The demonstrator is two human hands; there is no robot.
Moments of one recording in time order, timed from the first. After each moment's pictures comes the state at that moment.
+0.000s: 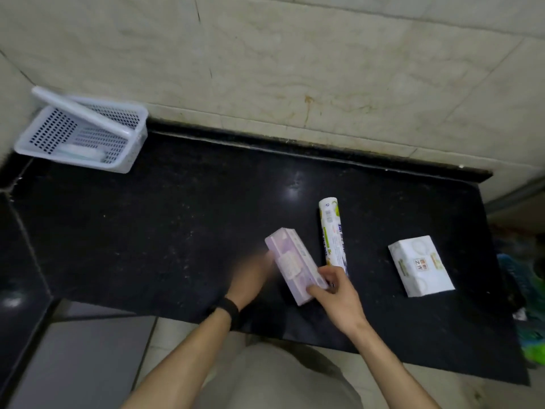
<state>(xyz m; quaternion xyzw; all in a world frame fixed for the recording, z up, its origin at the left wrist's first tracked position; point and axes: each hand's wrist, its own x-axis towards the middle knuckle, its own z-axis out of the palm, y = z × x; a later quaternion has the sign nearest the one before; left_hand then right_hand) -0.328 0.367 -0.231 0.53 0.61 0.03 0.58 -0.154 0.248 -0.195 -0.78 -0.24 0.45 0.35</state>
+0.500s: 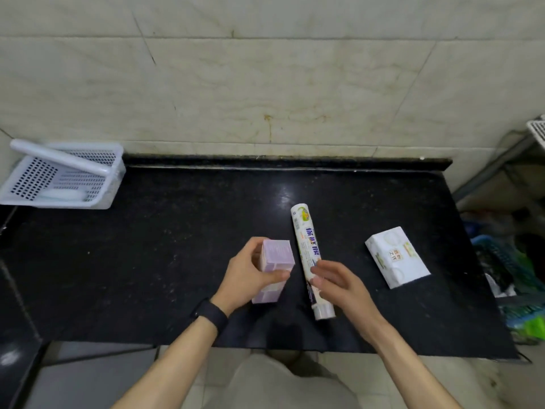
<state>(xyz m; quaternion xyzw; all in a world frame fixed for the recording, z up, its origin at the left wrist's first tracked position) -0.290 0.365 -0.155 0.68 0.45 0.16 0.56 -0.109 0.218 -0.149 -0.67 -0.20 0.53 0.48</state>
